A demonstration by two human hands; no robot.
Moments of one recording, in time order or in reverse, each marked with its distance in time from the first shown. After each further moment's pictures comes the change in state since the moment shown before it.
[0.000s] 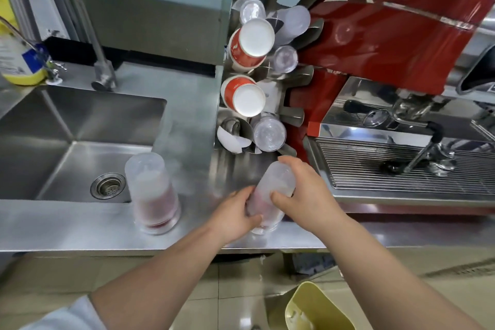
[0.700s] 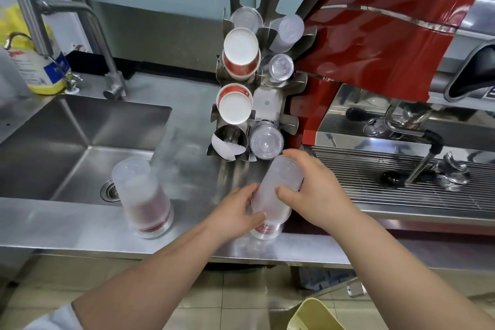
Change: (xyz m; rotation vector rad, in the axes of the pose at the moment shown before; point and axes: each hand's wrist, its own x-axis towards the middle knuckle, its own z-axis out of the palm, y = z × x) left_hand 0.011 0.030 0.002 -0.044 0.049 0.067; right_hand 0.014 0.019 -0.043 -0.014 0.003 -0.102
